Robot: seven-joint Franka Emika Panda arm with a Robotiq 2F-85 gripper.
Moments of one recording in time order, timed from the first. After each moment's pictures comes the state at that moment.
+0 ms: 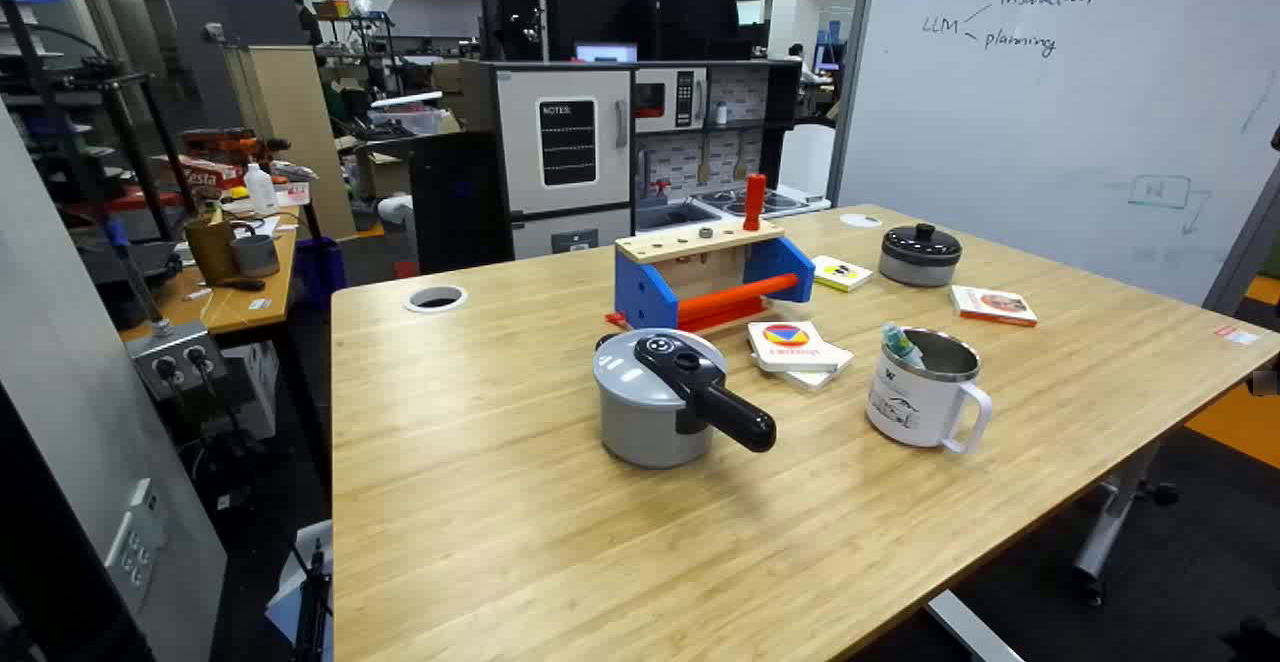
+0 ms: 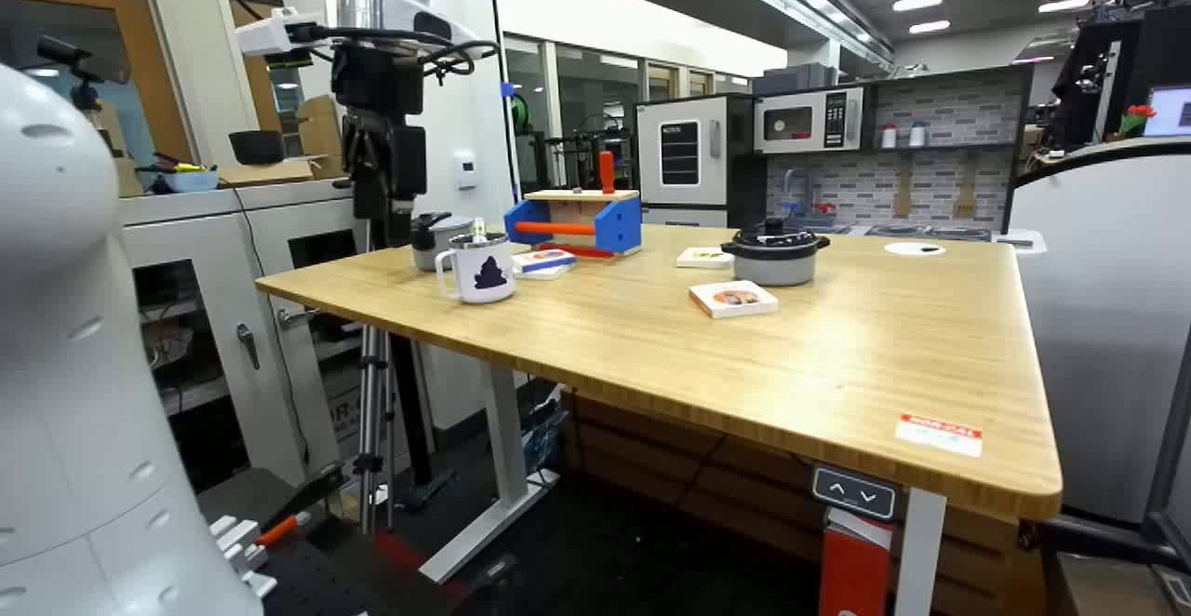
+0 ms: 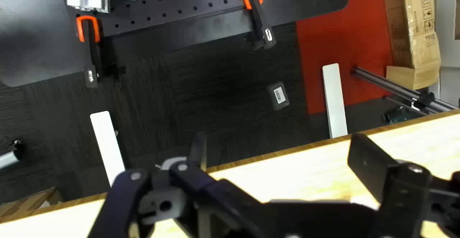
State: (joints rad) arm 0.02 -0.85 0.00 -2.81 0.16 1.87 0.17
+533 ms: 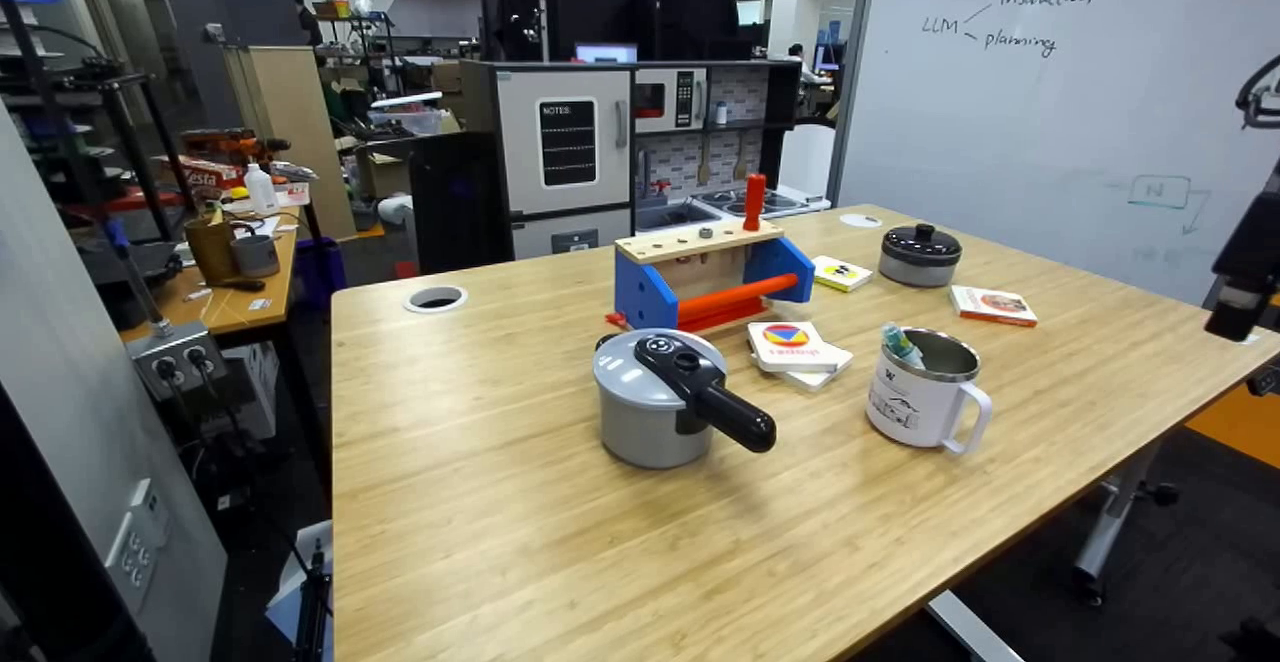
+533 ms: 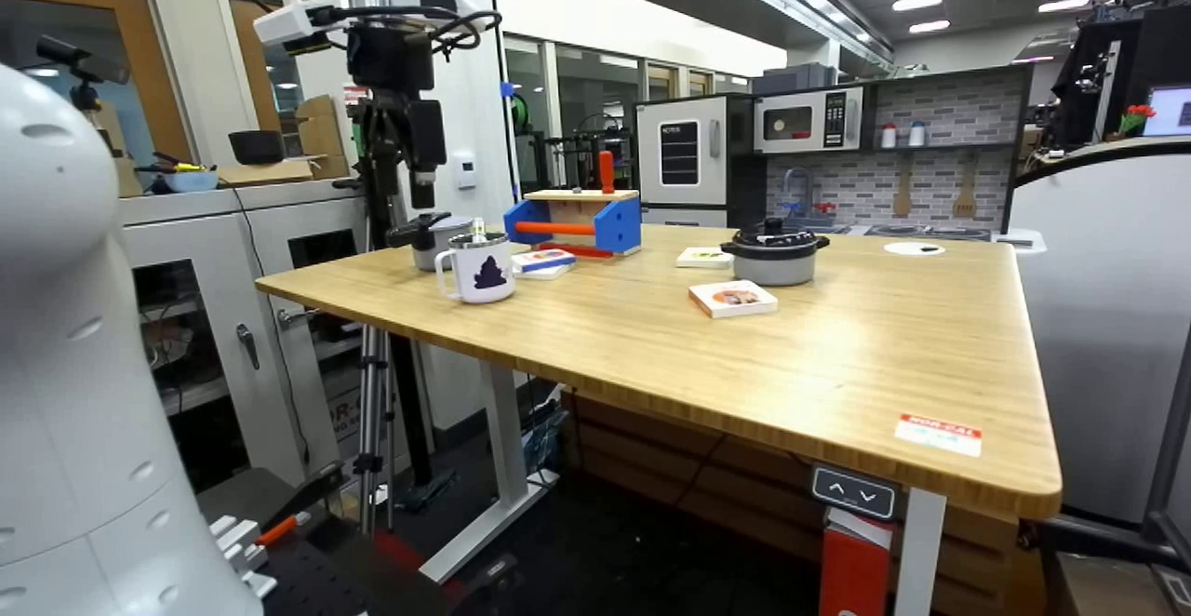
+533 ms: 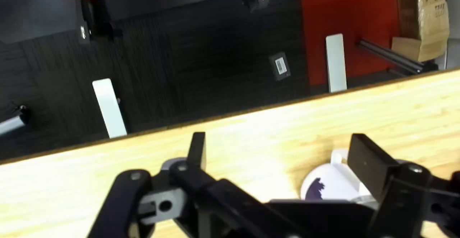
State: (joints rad) arm 0.02 -0.78 0.06 -2.73 0.16 1.95 0.20
